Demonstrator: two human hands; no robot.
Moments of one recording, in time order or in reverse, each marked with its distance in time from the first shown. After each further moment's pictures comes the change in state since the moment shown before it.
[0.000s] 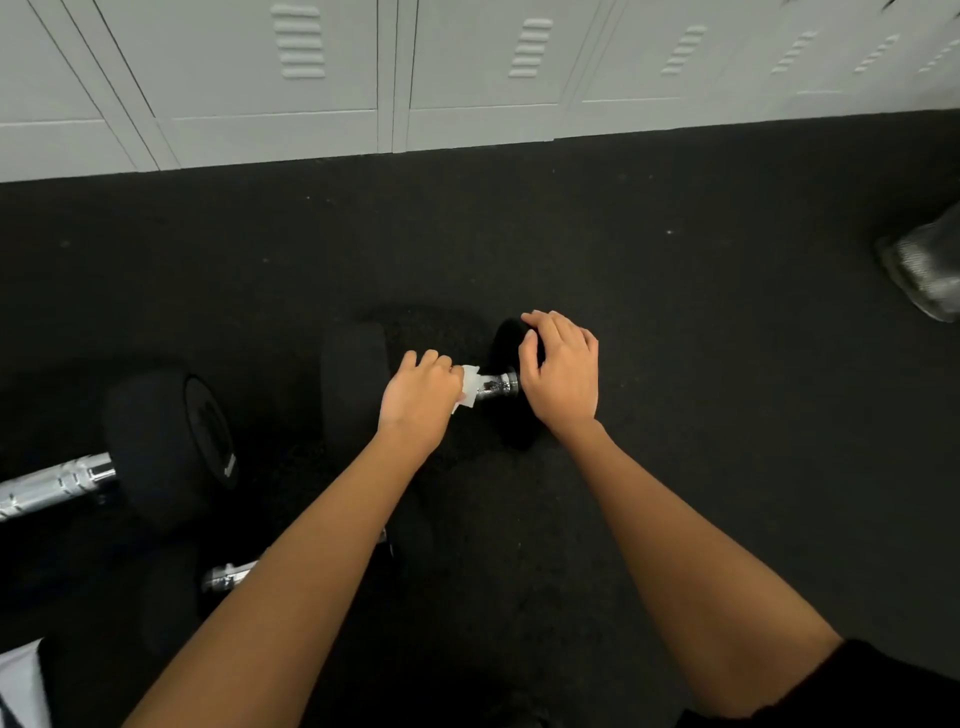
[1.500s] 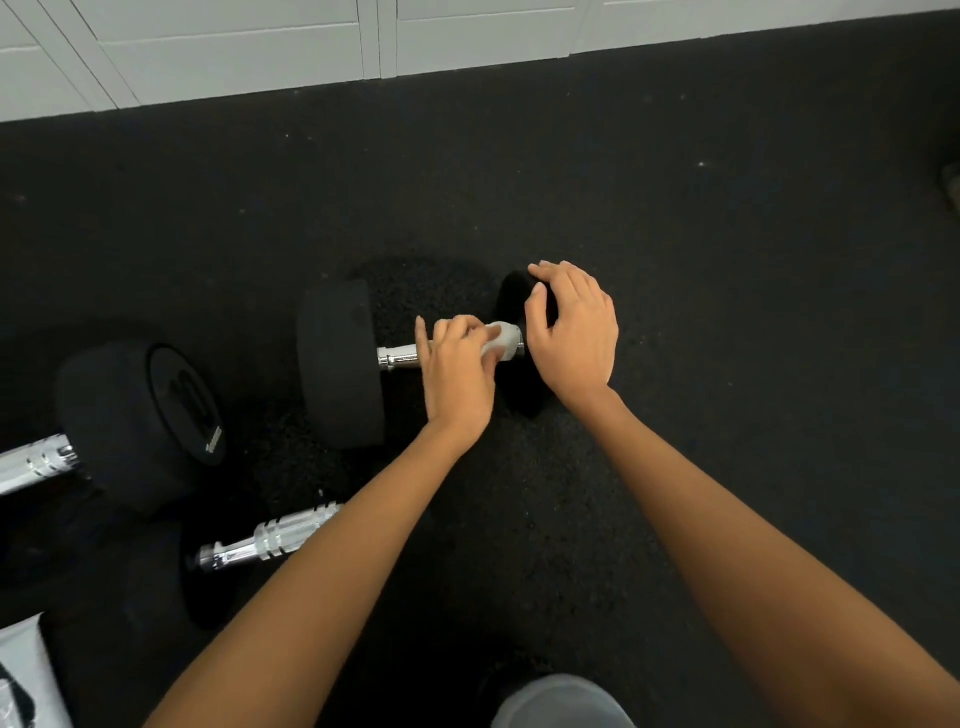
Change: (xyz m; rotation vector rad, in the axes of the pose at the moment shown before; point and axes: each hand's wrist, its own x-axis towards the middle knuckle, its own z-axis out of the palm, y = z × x) left_hand 0.008 0.048 0.025 -0.676 0.316 -0.321; right_hand -0.001 0.001 0.005 0.063 0.061 0.032
